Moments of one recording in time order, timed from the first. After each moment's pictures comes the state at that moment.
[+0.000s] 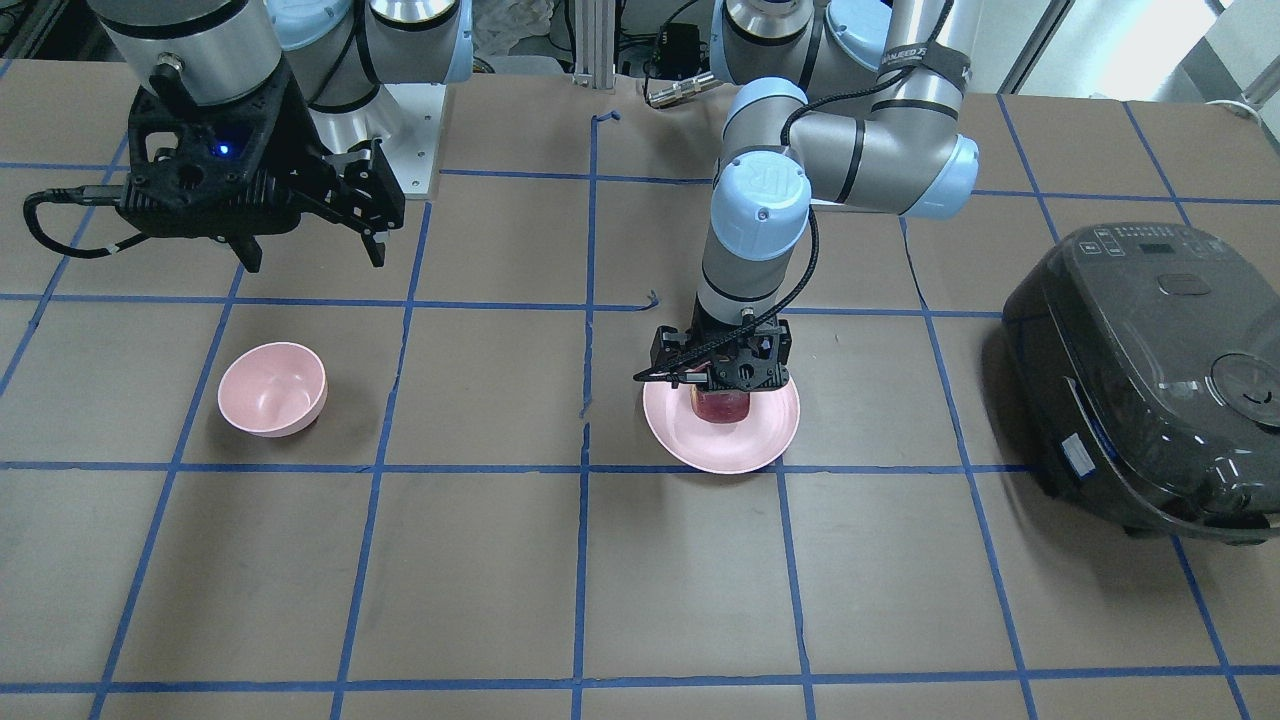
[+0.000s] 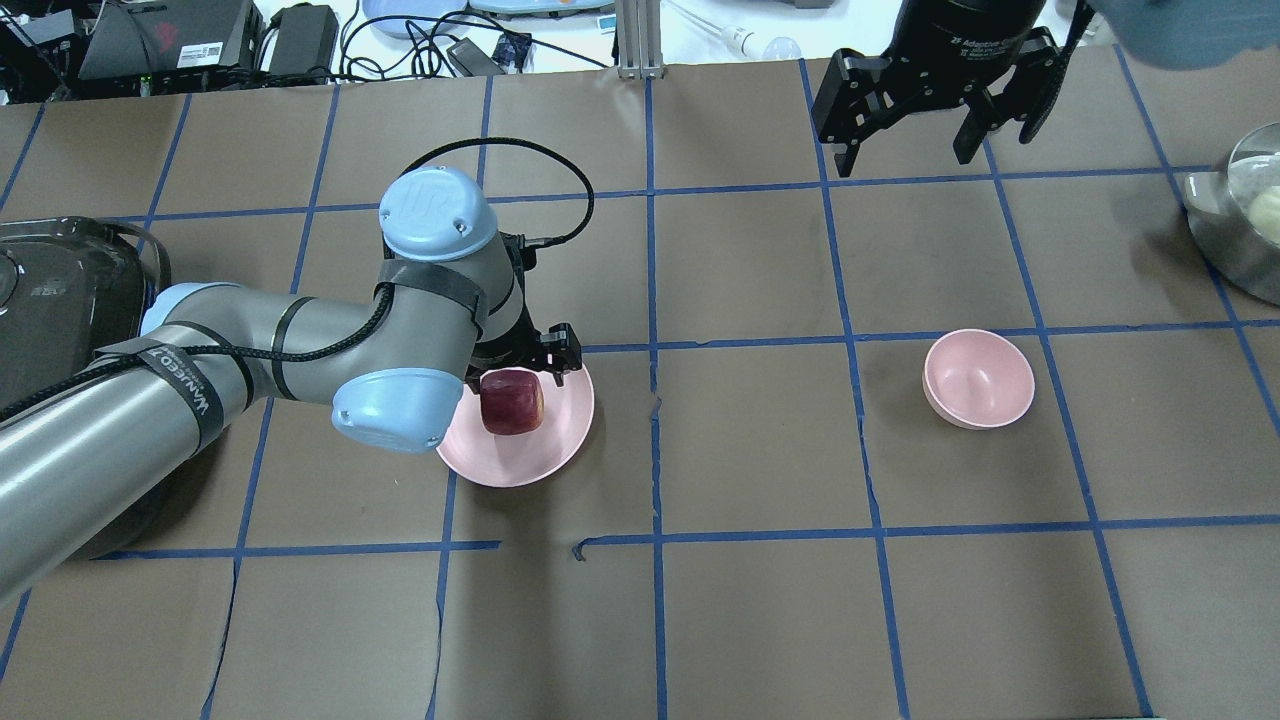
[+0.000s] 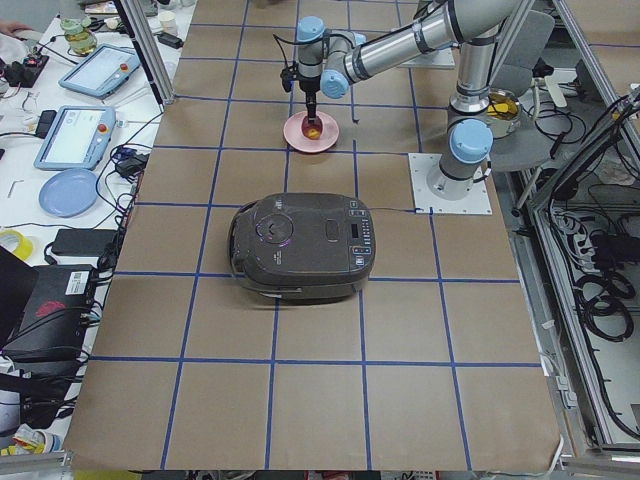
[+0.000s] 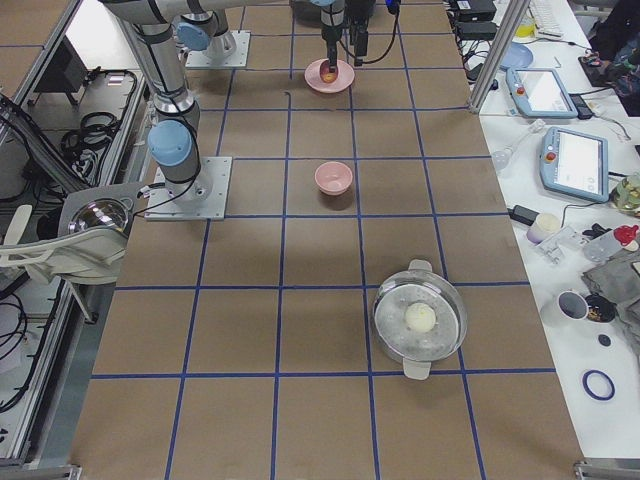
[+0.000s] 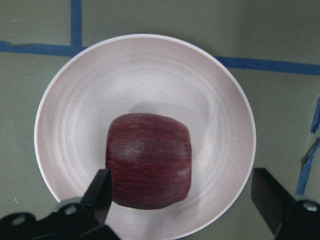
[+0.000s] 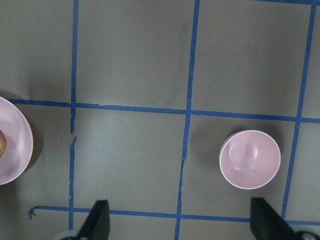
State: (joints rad) left arm -1.77 -1.80 -1.98 -0.94 1.60 -0.27; right arm 1.64 -1.48 1.39 -1.50 -1.57 0.00
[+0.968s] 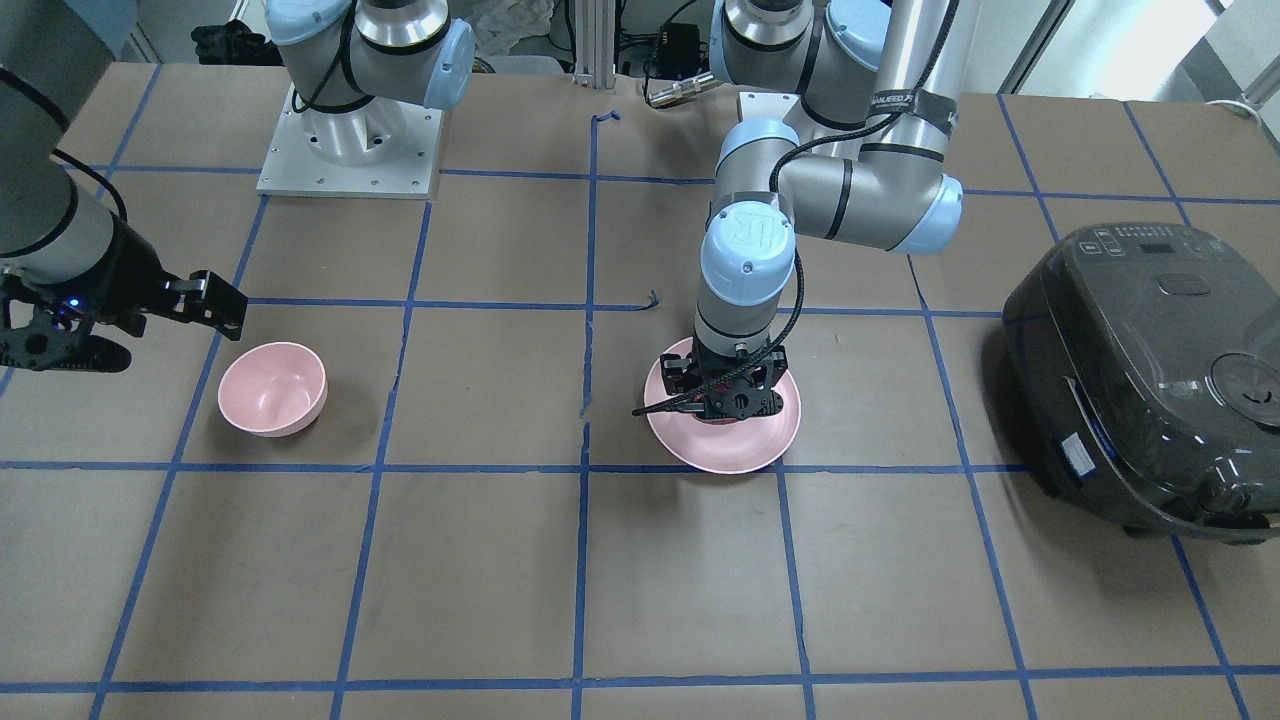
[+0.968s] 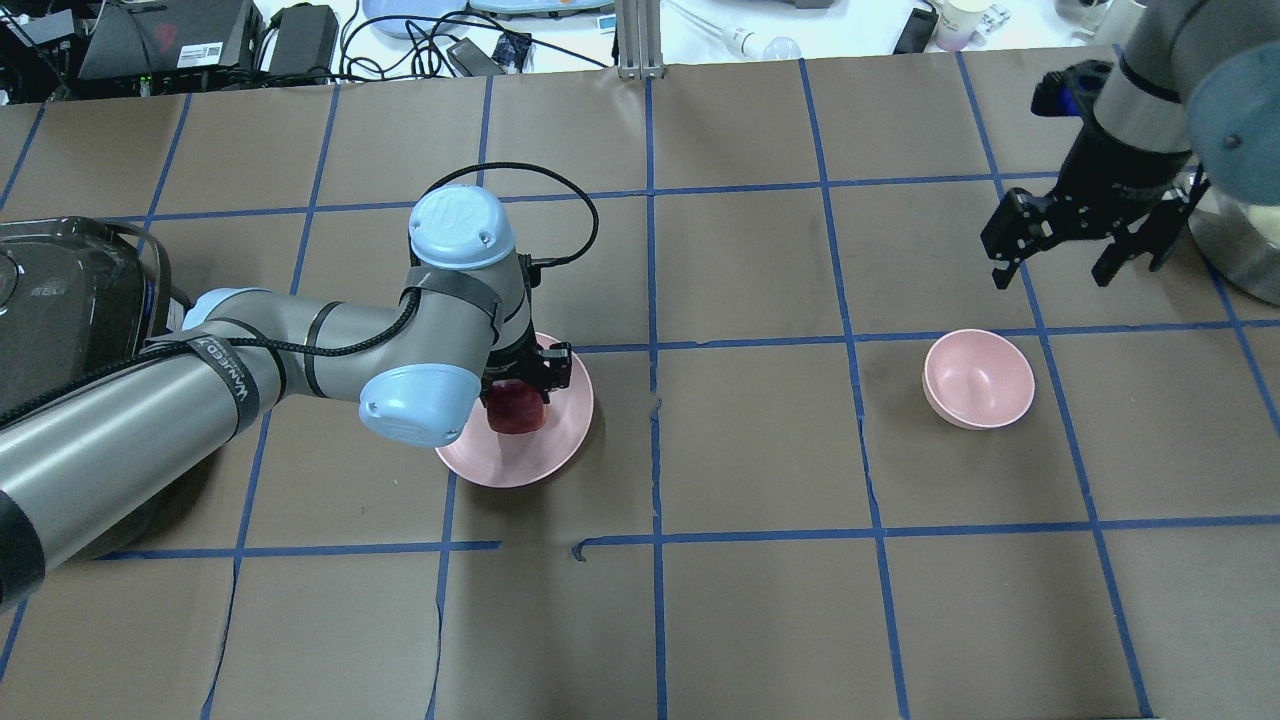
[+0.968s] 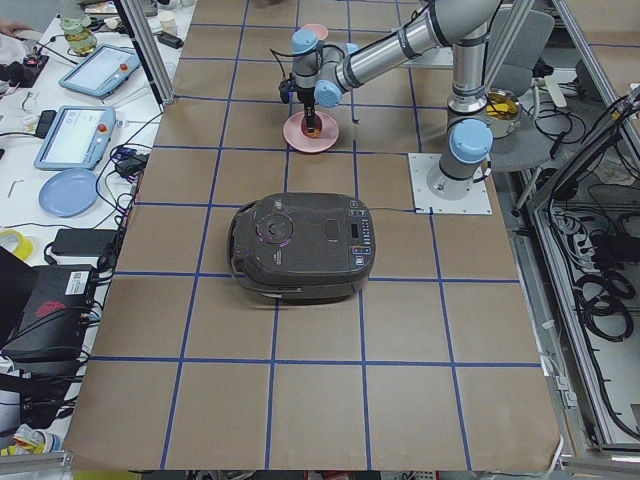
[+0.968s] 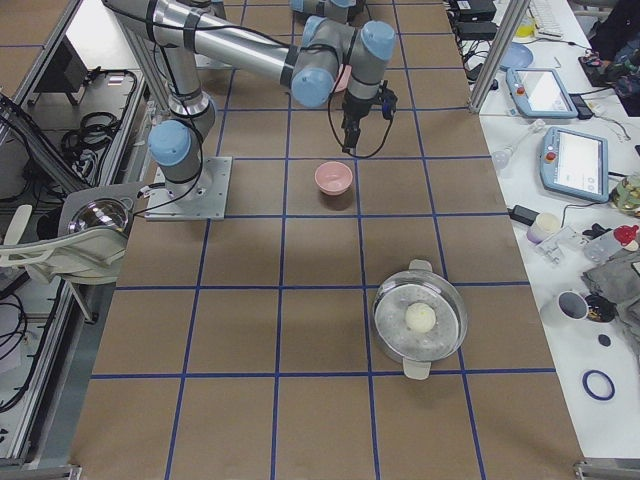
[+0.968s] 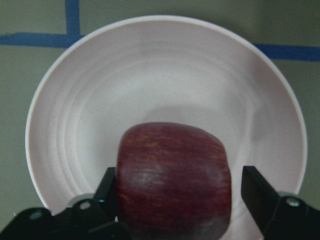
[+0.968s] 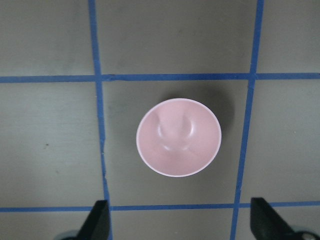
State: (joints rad) left arm -1.77 -1.89 -1.97 -0.92 1.64 -0.27; right arm 1.28 -1.44 1.76 -1.72 -1.61 -0.24
